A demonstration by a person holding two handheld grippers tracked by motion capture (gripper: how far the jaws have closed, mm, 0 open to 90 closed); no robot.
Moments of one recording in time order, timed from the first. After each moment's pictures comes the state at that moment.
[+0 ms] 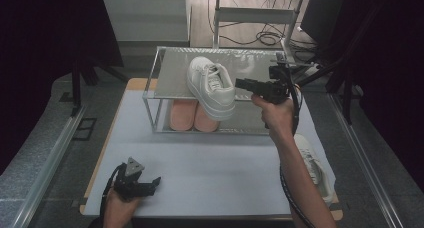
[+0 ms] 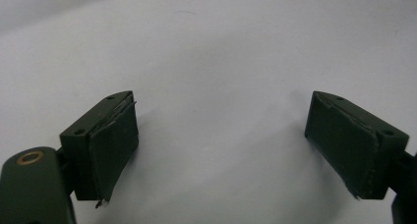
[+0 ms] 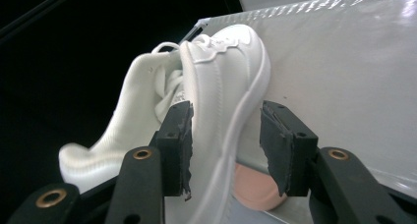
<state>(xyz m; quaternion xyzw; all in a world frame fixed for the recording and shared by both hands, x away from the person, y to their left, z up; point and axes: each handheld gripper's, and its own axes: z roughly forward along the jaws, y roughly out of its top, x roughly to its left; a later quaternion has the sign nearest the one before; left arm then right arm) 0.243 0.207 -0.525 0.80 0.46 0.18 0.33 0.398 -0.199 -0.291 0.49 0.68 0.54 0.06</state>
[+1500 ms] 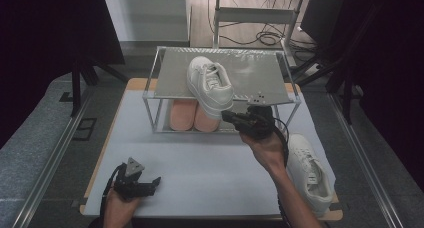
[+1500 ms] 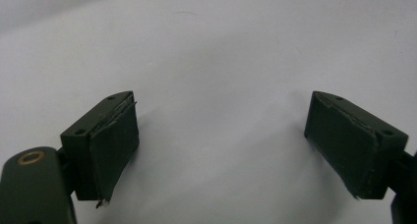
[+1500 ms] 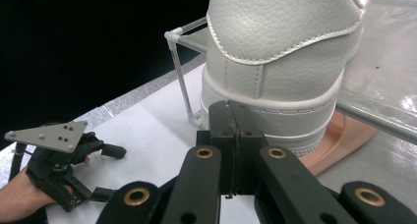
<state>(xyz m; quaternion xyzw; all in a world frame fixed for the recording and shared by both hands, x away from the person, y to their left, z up) 0.242 0.207 -0.525 0.80 0.46 0.18 0.33 0.326 -0.156 -0.331 0.33 0.77 0.53 0.12</state>
